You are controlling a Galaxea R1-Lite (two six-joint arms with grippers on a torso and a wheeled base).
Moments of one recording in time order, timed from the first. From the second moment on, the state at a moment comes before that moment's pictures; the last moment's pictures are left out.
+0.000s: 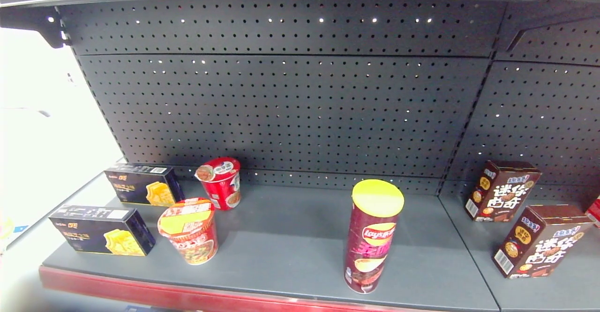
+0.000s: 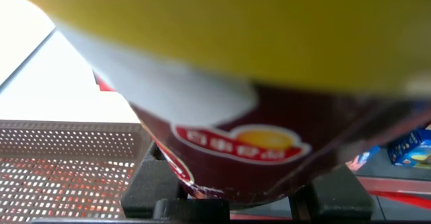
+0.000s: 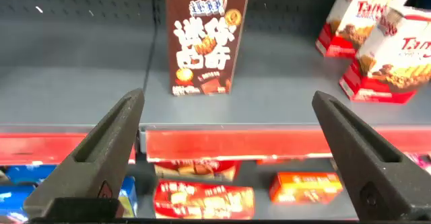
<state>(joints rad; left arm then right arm) -0.13 0.11 -0.32 0.39 0.14 0.00 -0.04 0.05 -0.02 -0.03 -0.13 -0.10</state>
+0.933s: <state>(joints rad) -0.13 0.13 -0.43 0.39 -0.03 0.01 -0.01 0.00 -0.03 0.01 0.01 -0.01</state>
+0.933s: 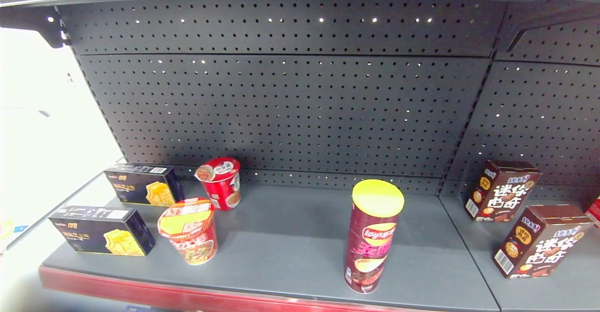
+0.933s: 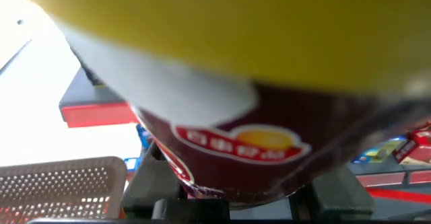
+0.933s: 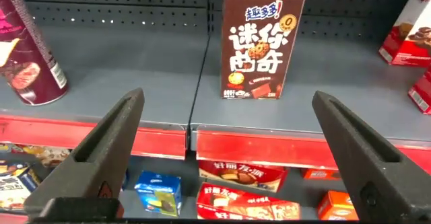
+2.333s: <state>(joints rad) -0.26 0.76 -0.55 -0.10 -0.48 -0.04 -0.01 0.00 -0.03 0.01 0.01 0.01</state>
